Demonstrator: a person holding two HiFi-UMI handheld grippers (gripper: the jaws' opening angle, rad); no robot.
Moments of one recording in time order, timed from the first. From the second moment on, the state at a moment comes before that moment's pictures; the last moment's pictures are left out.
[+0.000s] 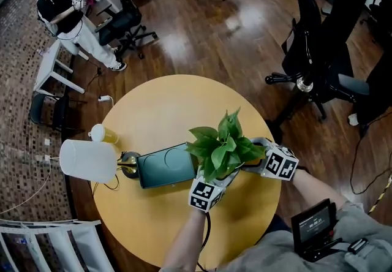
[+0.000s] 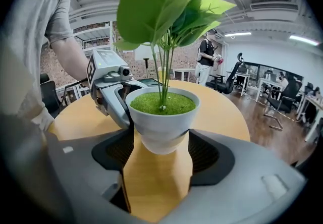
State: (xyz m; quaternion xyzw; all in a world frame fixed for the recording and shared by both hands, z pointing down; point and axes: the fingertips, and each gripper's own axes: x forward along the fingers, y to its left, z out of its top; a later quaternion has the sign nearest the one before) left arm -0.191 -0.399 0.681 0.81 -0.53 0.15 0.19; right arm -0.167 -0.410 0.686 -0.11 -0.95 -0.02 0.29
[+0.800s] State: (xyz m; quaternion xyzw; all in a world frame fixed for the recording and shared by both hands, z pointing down) left arm -0.194 -0.408 0.708 0.80 -0.55 0.16 0.18; right arm -0.166 -0.421 0.712 -0.10 -0.95 -0.02 0.29
